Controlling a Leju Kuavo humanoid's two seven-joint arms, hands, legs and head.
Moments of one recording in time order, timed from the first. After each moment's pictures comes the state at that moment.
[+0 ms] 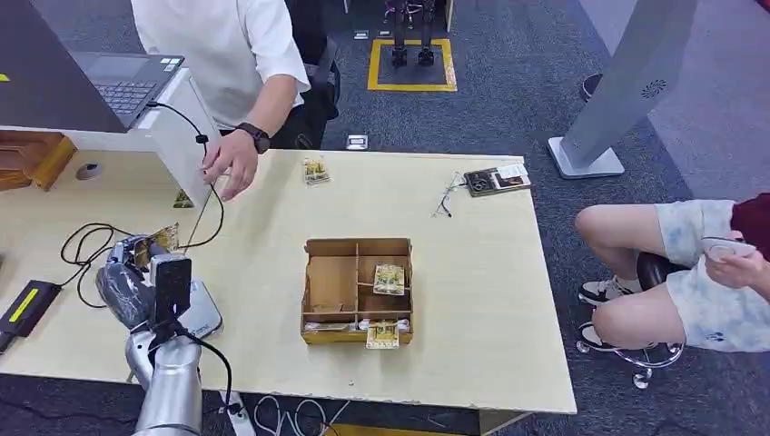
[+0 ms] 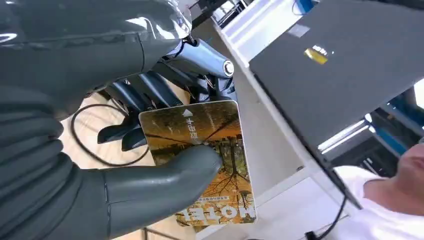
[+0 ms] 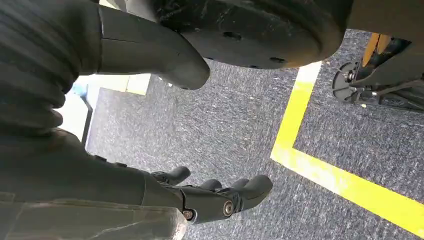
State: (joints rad) left arm -0.32 -0.24 0.54 -1.16 -0.70 0.67 -0.65; right arm -0.04 0.15 -0.13 -0.17 0.44 -0.16 0.30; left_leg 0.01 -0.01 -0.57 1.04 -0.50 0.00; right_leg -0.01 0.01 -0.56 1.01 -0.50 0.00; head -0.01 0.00
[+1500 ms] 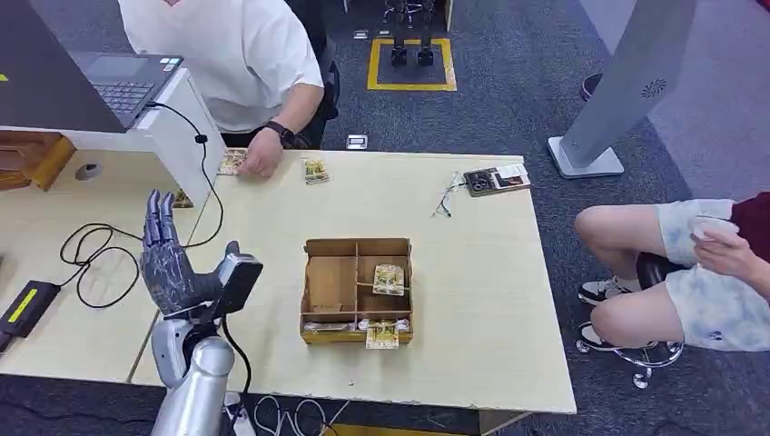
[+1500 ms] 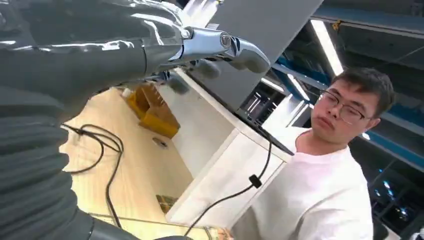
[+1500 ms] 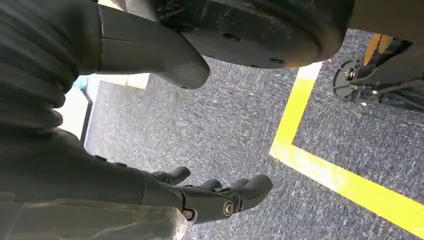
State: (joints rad) left arm -0.26 -0.26 0.33 -1.26 -1.04 0.67 -0.47; right arm -0.04 0.15 -0.15 -0.17 0.49 -0.15 0.30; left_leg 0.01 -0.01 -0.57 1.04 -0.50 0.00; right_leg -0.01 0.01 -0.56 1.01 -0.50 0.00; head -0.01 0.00
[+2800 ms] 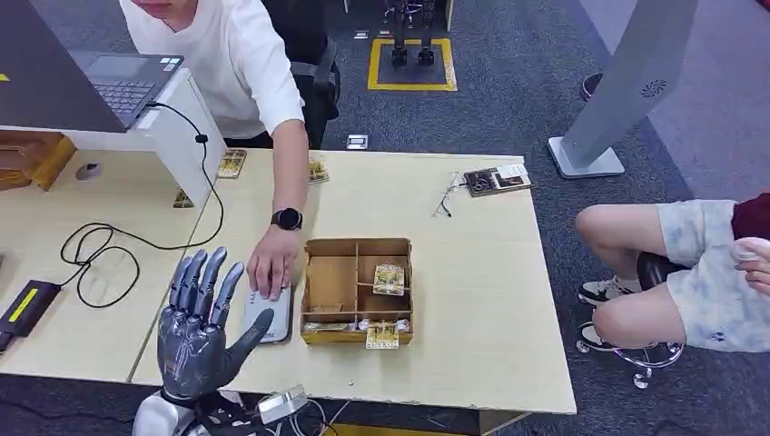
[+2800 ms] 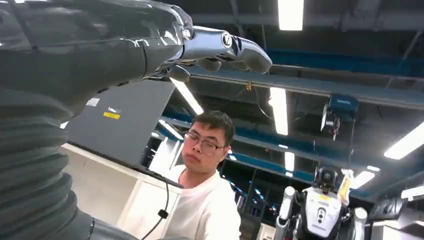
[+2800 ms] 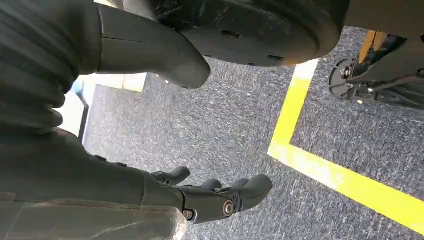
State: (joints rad) left arm 0.13 -0.21 0.11 -1.72 -1.28 0.67 -0.70; right arm -0.04 0.15 -0.19 -0.18 0.51 -0.17 0.28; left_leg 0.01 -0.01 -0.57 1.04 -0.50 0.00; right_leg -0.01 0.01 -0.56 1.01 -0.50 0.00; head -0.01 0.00
